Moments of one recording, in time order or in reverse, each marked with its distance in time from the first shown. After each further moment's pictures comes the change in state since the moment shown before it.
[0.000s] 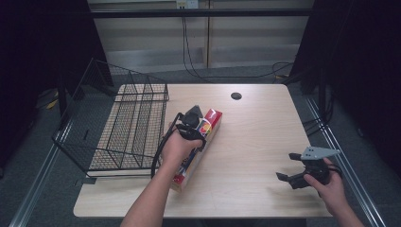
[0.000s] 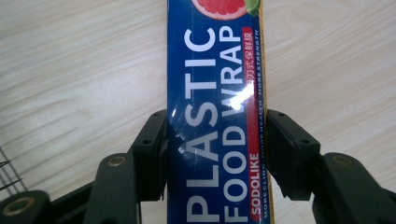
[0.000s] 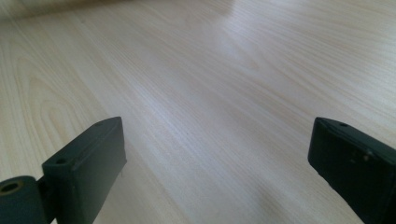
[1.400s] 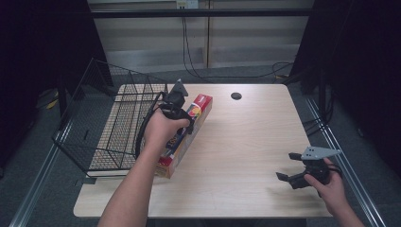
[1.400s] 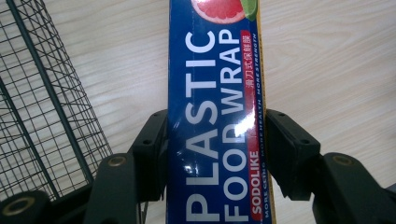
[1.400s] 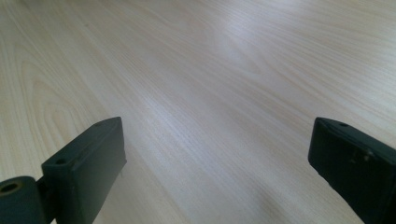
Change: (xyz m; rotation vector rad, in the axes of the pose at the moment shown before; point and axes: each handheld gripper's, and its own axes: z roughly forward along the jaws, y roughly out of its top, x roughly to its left) left arm 0.024 0.012 -0.077 -0.046 -0.014 -0.081; right arm 0.000 0.000 0.000 -0.013 0.010 0.003
